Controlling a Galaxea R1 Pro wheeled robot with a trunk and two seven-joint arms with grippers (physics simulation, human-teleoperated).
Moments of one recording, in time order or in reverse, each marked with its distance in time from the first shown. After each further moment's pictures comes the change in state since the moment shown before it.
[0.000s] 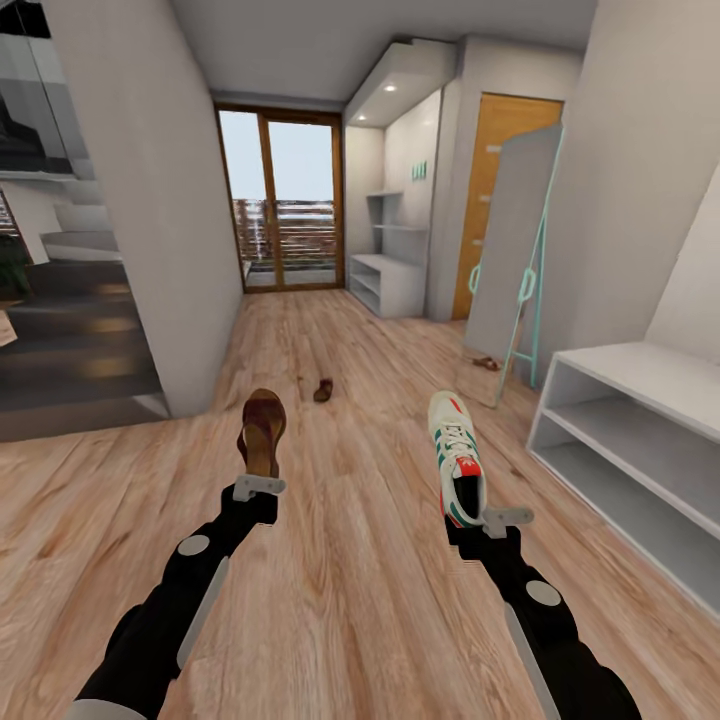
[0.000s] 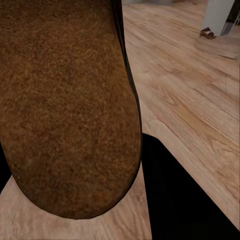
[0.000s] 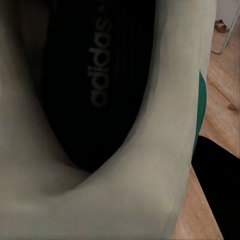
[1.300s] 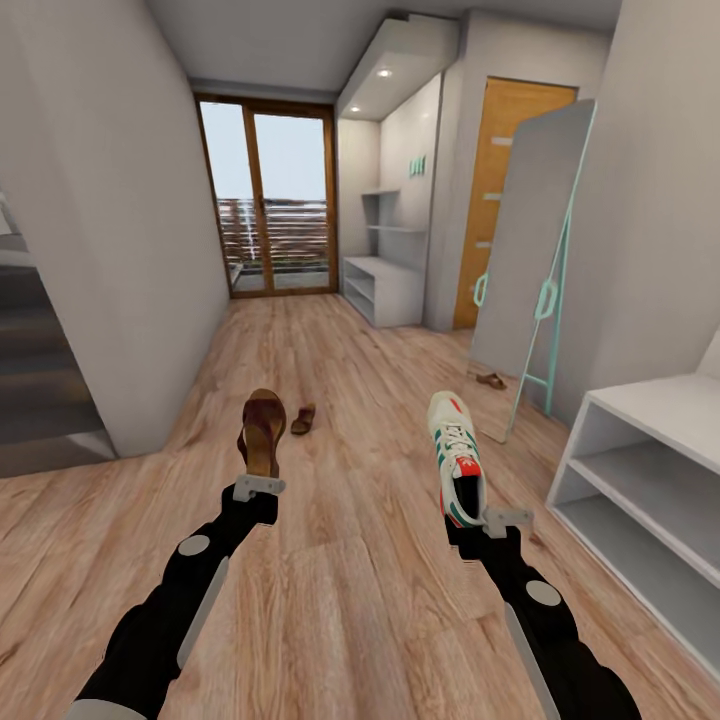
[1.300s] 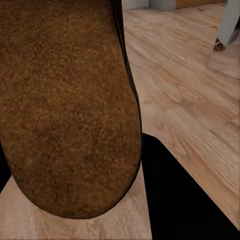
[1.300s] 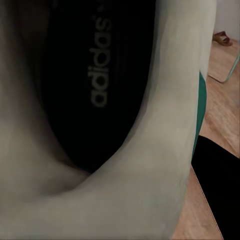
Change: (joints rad) left arm 0.000 -0.001 0.000 0.000 0.000 0.000 0.000; right arm 0.000 0.000 0.000 0.000 0.000 0.000 0.000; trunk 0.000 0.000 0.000
